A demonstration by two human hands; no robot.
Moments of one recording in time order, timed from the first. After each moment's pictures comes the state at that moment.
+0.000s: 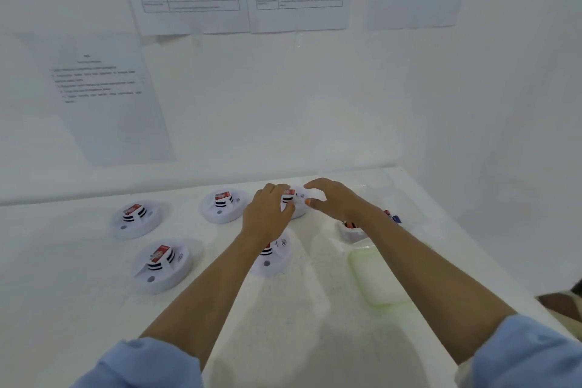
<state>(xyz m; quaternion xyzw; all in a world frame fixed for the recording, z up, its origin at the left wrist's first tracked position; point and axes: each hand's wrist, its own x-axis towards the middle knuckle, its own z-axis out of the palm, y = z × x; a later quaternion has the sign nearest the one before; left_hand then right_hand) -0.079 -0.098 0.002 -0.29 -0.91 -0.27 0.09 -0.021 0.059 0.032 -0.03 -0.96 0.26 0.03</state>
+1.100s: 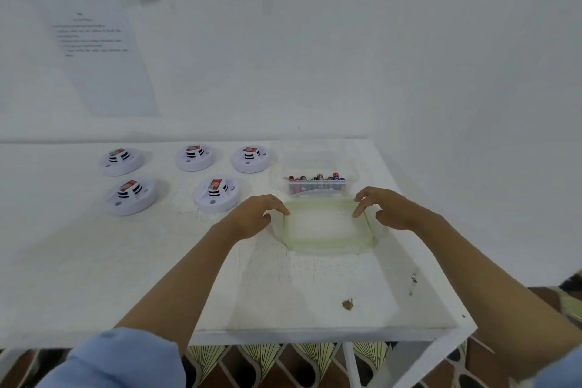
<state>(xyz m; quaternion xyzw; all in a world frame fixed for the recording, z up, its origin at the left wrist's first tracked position) 0.030 -0.066 -0.039 -0.38 -0.88 -0.27 -0.08 0.133 0.226 -0.017 0.02 -0.98 0.21 -0.04</state>
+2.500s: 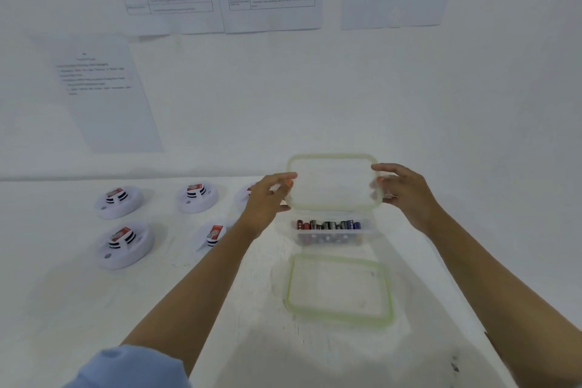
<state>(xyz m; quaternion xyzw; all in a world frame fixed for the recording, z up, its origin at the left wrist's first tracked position) -0.026 -0.012 0.024 -0.22 -0.70 -0.67 -0.06 0.063 0.233 0.040 -0.06 -0.70 0.69 0.17</state>
